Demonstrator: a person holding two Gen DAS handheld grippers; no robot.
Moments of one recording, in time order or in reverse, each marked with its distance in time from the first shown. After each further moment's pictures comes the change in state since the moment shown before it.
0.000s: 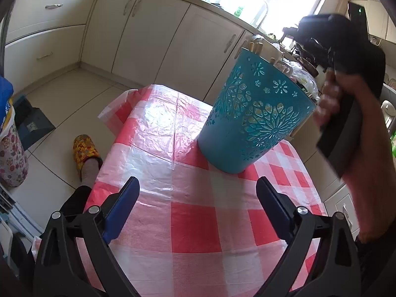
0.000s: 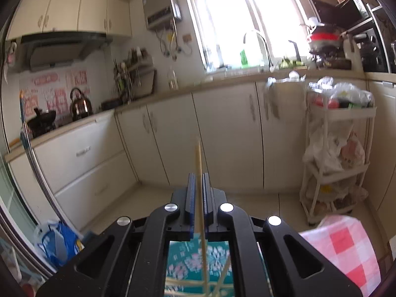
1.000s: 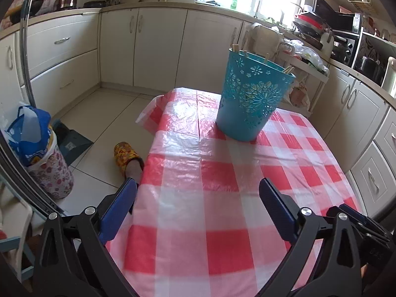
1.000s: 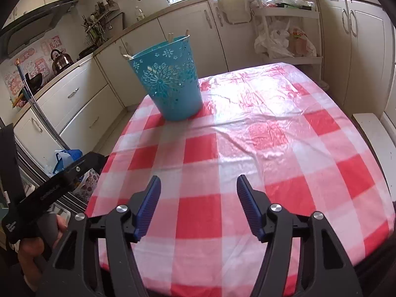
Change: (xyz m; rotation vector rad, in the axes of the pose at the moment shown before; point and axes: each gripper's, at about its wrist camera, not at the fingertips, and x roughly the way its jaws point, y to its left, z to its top) left arm -0.102 -0.020 -0.031 0.190 0.019 0.201; right arm -0.219 -0.022 -0.204 0.181 0.391 -0.106
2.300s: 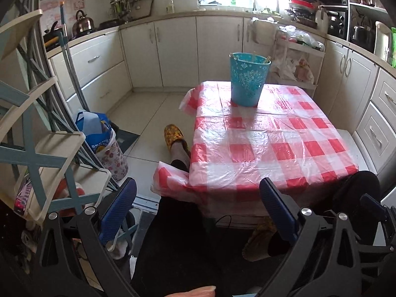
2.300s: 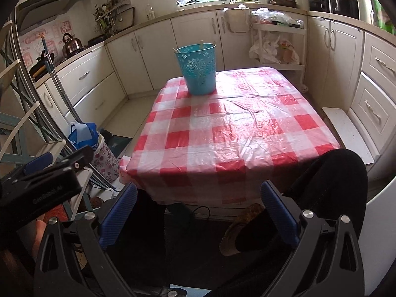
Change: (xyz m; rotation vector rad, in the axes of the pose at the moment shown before) left arm -0.232 0.004 -0.068 0.138 0.040 0.185; right arm -0.174 0.094 -0.107 -0.074 0.005 -0.124
